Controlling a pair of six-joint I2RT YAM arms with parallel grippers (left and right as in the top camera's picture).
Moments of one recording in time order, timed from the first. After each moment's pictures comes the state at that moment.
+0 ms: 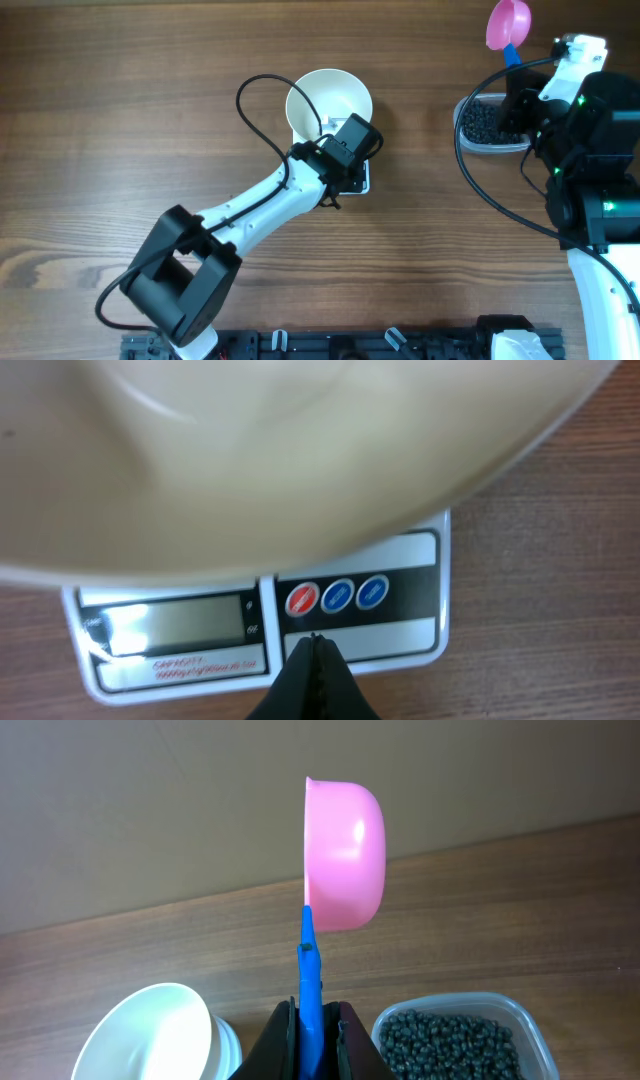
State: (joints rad) left arm -0.74 1.82 1.22 -0.59 -0.15 -0.64; right arm 0.00 1.09 1.17 -0.49 -0.07 0.22
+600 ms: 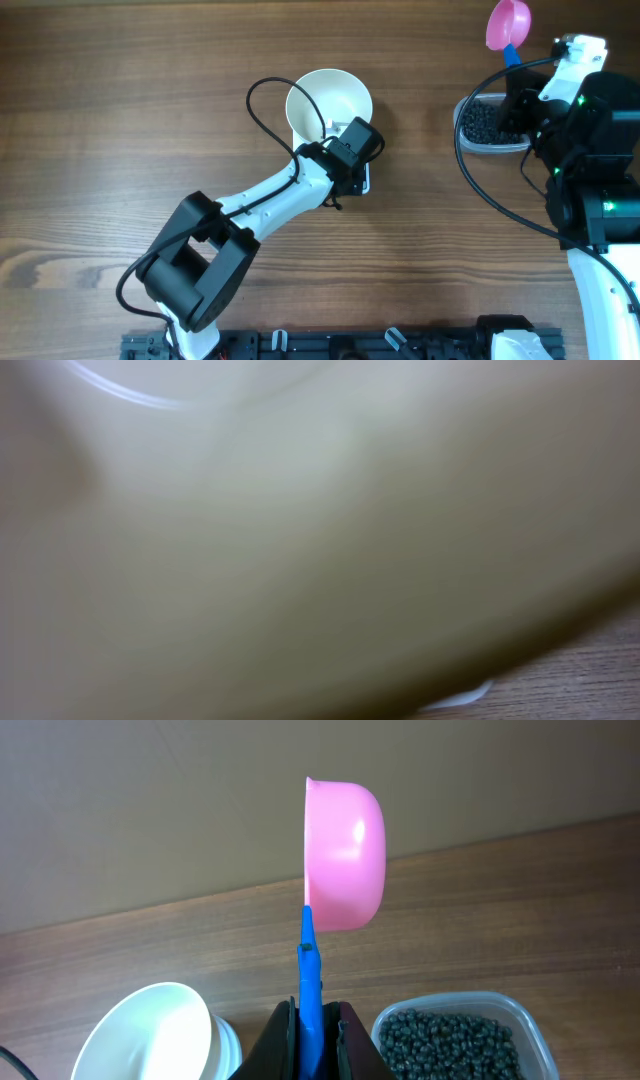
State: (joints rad) left arm -0.74 1.90 1.22 -0.56 -0.16 -0.60; right arm 0.00 1.09 1.17 -0.49 -0.07 0.22
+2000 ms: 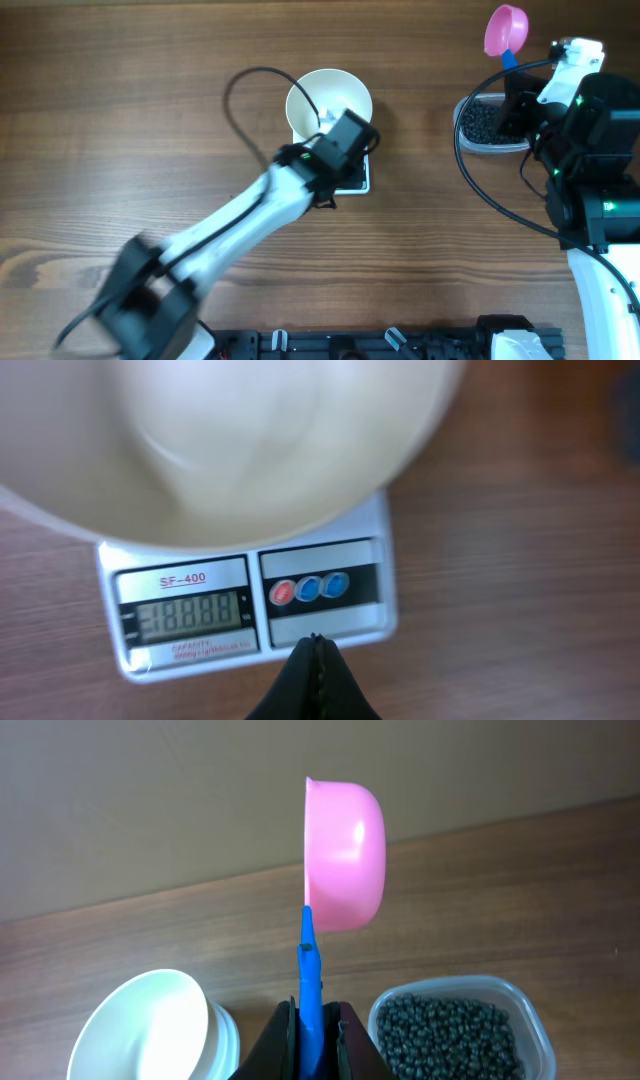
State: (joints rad) left arm -0.74 1.66 1.21 -0.61 -0.14 -0.60; right arm 0.00 1.09 1.17 -0.53 -0.07 0.22
